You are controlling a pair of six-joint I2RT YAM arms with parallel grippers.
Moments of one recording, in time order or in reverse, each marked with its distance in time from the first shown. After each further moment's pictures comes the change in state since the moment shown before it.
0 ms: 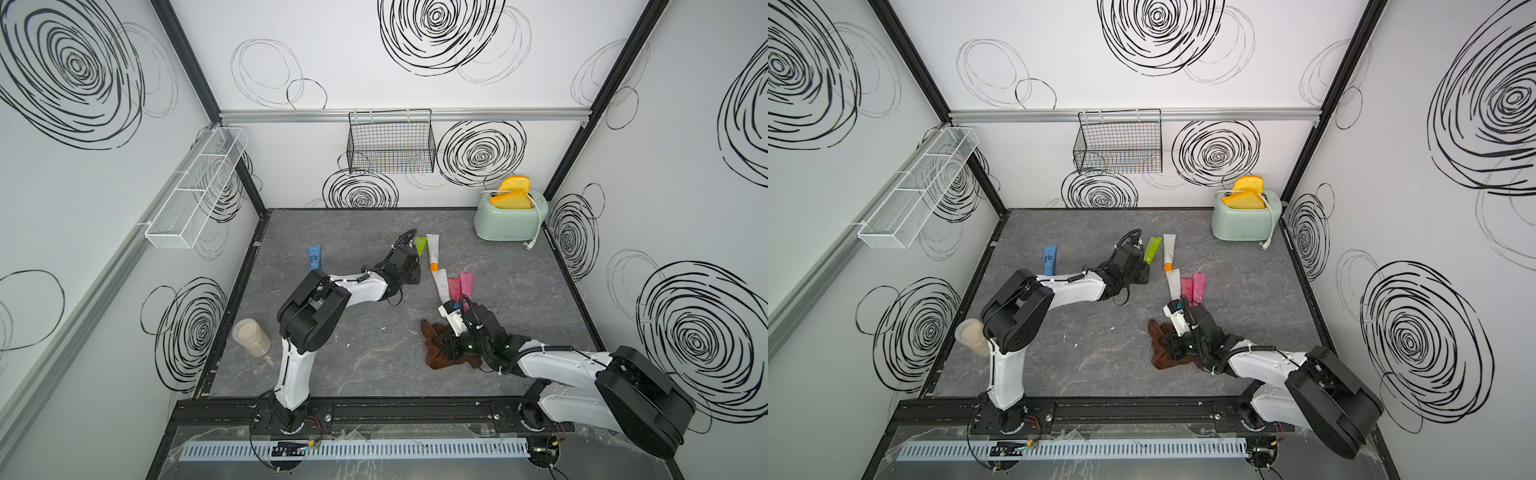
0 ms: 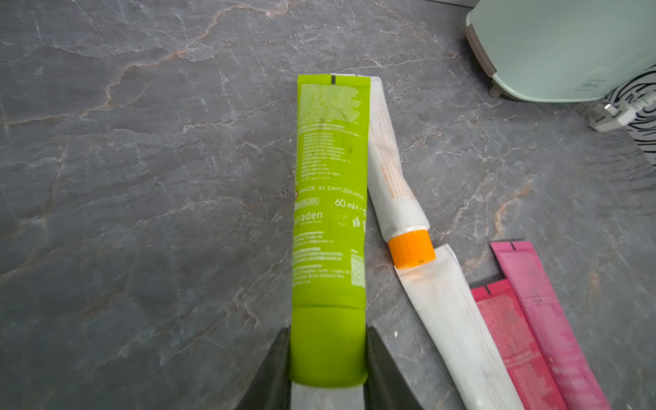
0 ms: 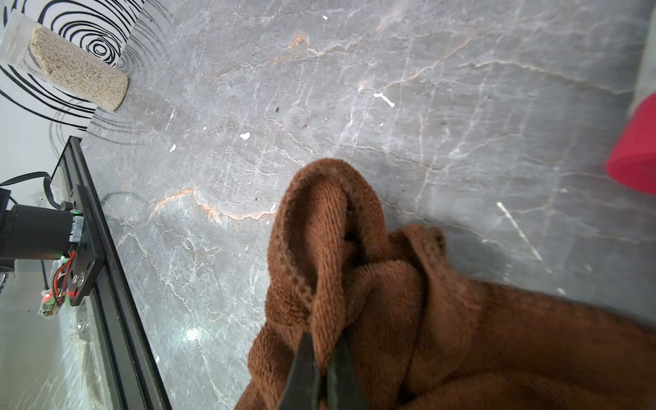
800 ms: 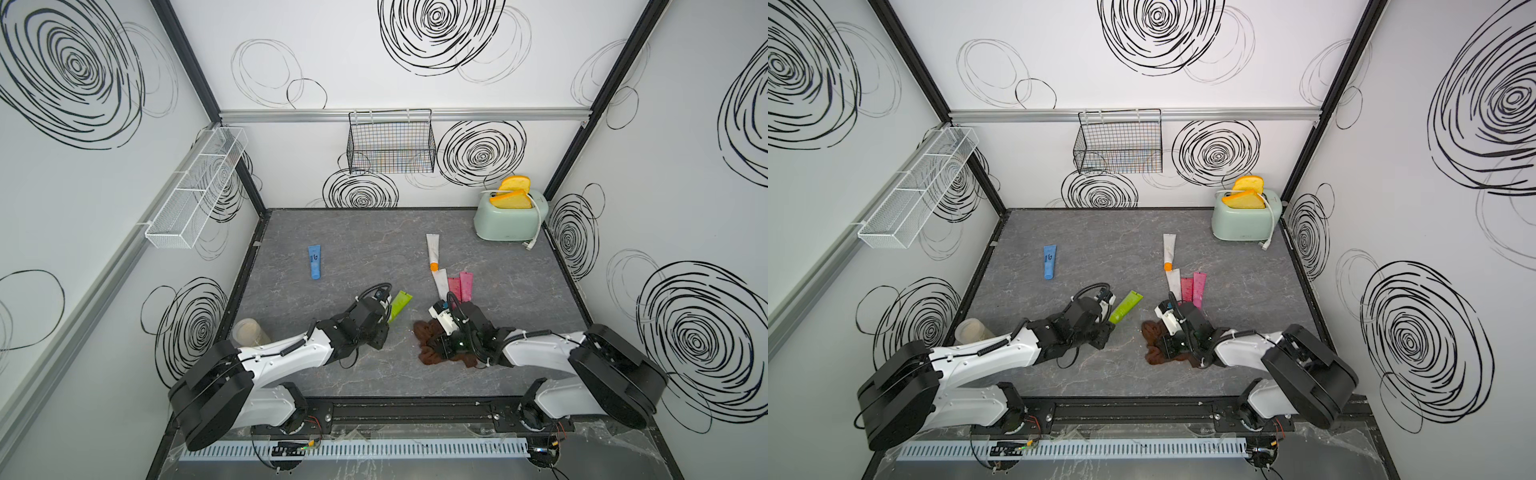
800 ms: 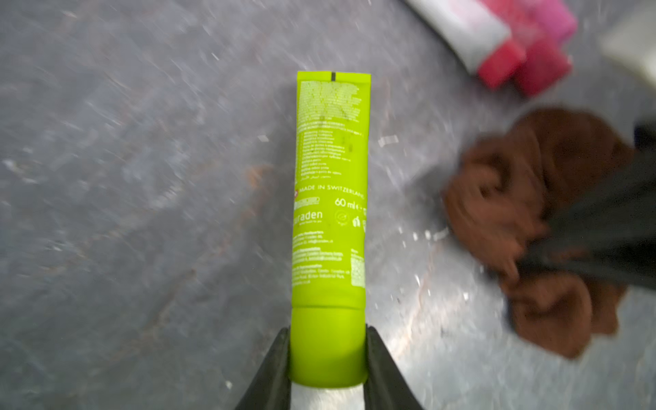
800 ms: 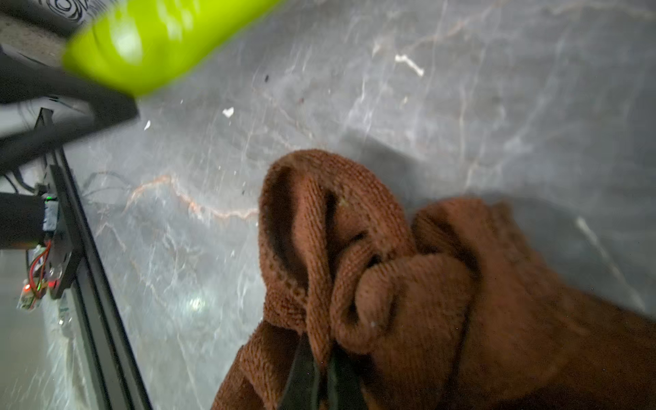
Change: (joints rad) left arm -0.094 -0.781 -0.694 -0.225 0.043 0.175; right arm 0.043 0.117 0.039 -0.006 -0.016 -0.013
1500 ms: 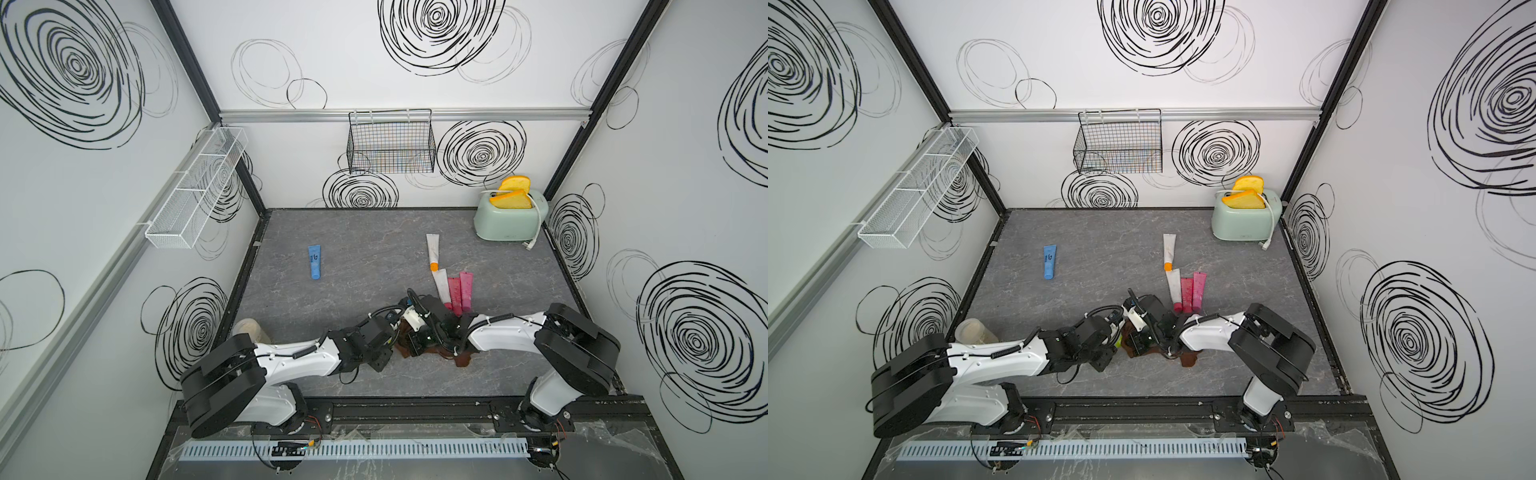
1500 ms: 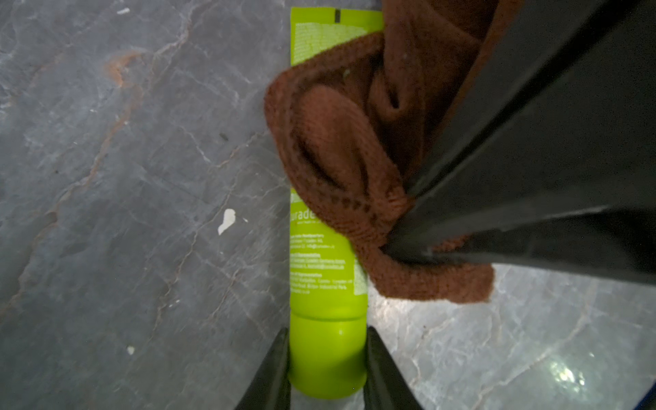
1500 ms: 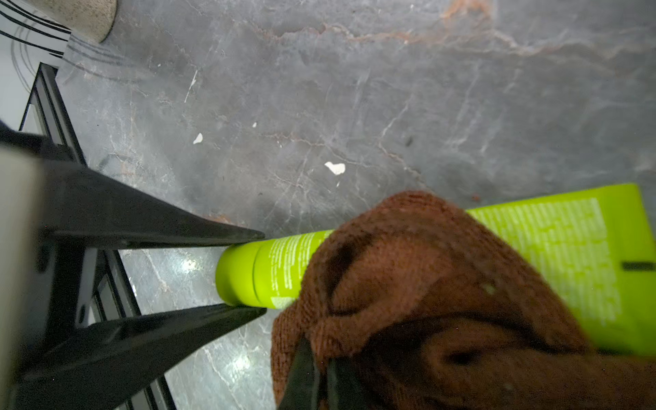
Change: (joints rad) left arm -0.194 0.056 -0.091 -0.041 0.026 0.045; right arm 0.176 0.305 0.375 -0.133 0.050 0.023
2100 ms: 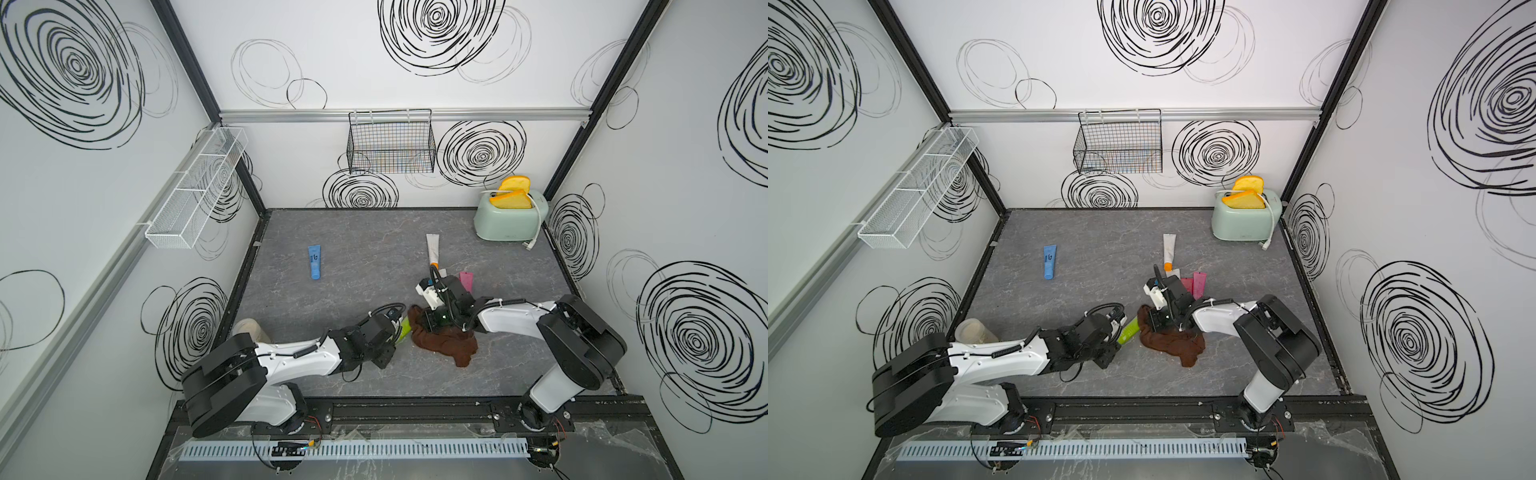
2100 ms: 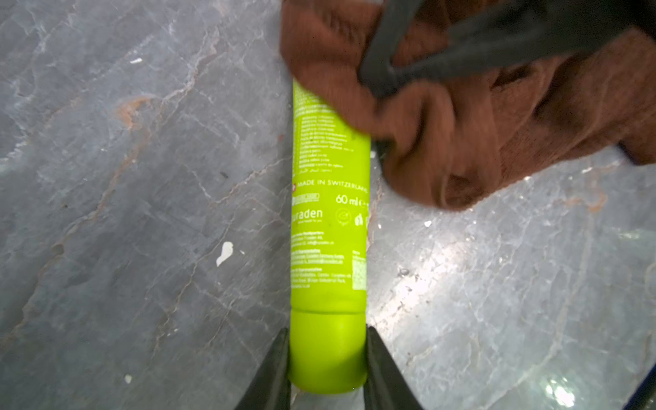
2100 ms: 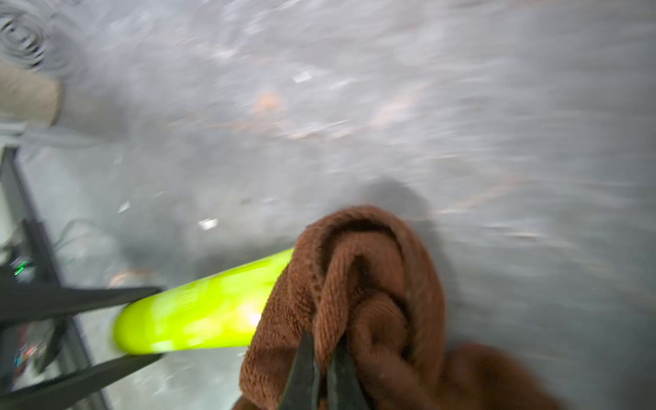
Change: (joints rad) left arm 0.001 0.003 0.006 0.057 0.000 -0.001; right arm -0.284 0.008 0.018 -0.066 -0.021 -0.100
